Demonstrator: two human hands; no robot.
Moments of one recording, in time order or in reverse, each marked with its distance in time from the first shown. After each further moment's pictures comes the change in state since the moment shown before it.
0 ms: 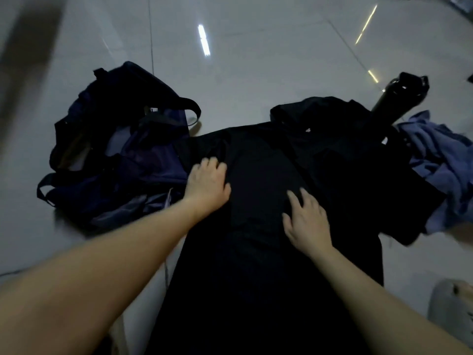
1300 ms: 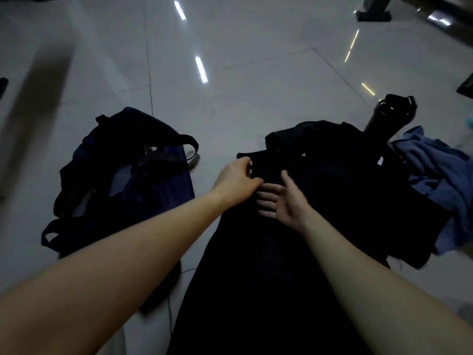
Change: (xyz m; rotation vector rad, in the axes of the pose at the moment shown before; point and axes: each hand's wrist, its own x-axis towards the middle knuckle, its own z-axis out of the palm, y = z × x) left_hand 0.066 0.051 -0.085 -0.832 -0.161 -0.100; right_hand 0.113 -0.038 -0.042 1.822 -0.511 0.486
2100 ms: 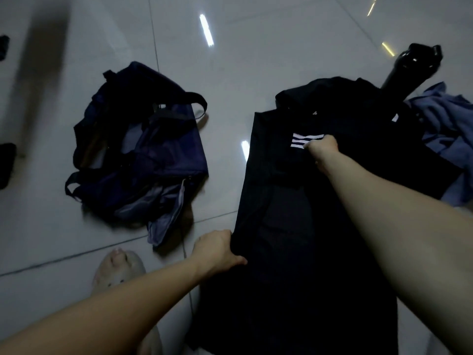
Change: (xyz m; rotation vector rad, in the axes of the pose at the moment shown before) left_hand -0.187 -0.119 0.064 0.585 -0.416 -0.342; right_hand -0.020 -0.034 -0.021 -0.434 0.600 -0.246
